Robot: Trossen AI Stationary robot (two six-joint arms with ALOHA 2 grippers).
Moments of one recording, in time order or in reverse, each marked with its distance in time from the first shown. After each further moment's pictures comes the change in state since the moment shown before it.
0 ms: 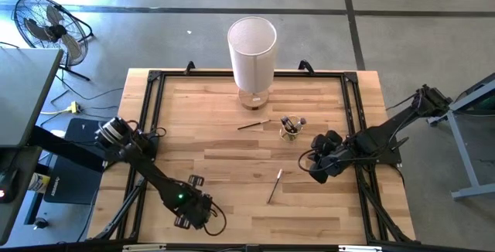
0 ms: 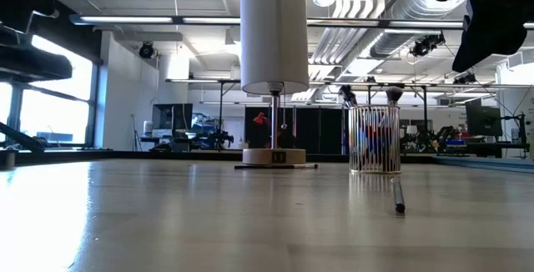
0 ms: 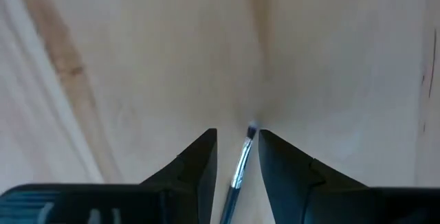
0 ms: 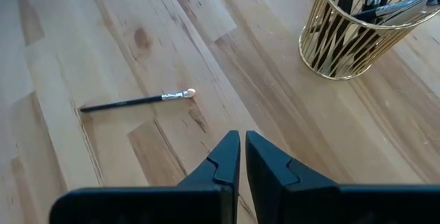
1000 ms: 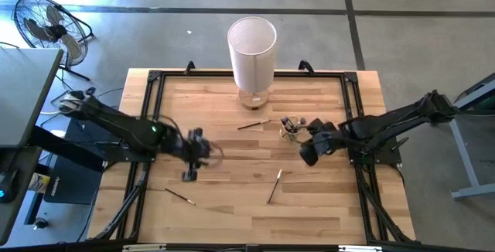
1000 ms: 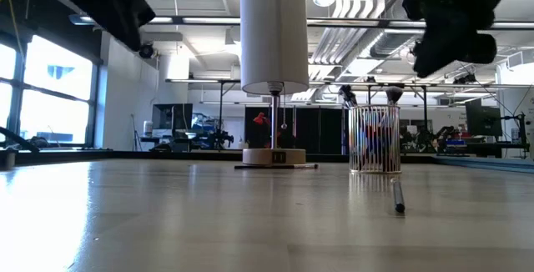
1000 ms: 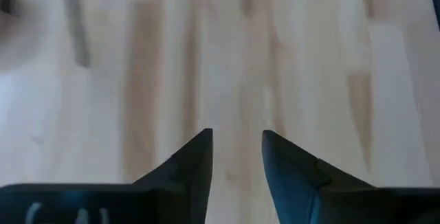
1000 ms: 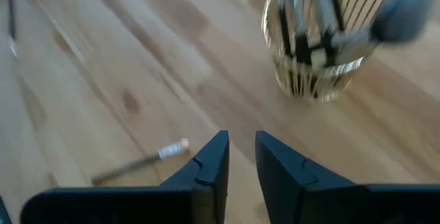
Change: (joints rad) left arm 0.414 -0.645 -0.224 0.113 -0.111 0.242; right arm -0.263 -0.027 0.000 0.074 -0.114 0.010
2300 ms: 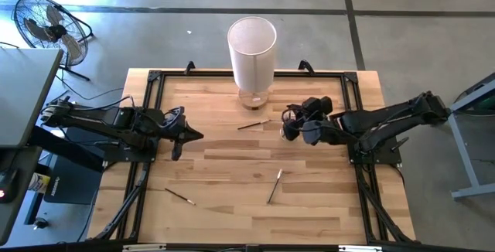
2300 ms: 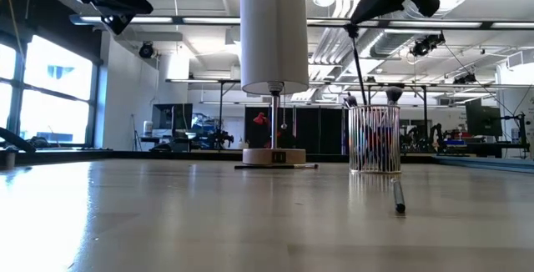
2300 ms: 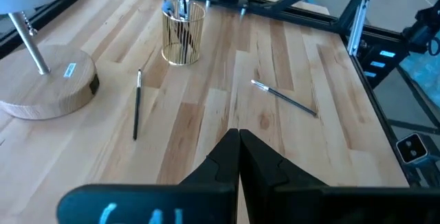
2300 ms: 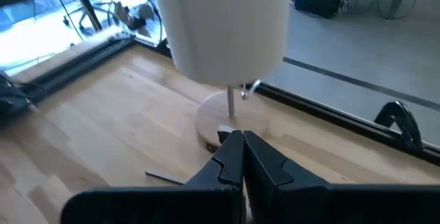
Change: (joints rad) left arm 0.195 -0.508 -0.298 0.320 0.013 0.005; right arm -0.061 0.162 0.244 0.126 0.651 -0.230
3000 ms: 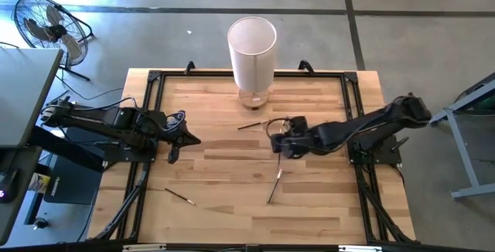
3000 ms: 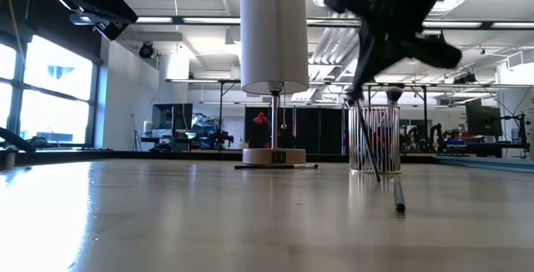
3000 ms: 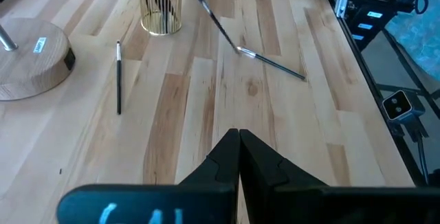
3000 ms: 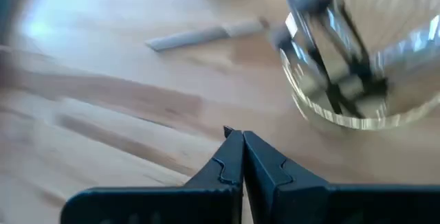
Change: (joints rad) left arm 0.000 0.000 -0.001 -0.089 0.088 0.036; right arm 0.014 0.262 0.005 -0.096 -0.440 0.717
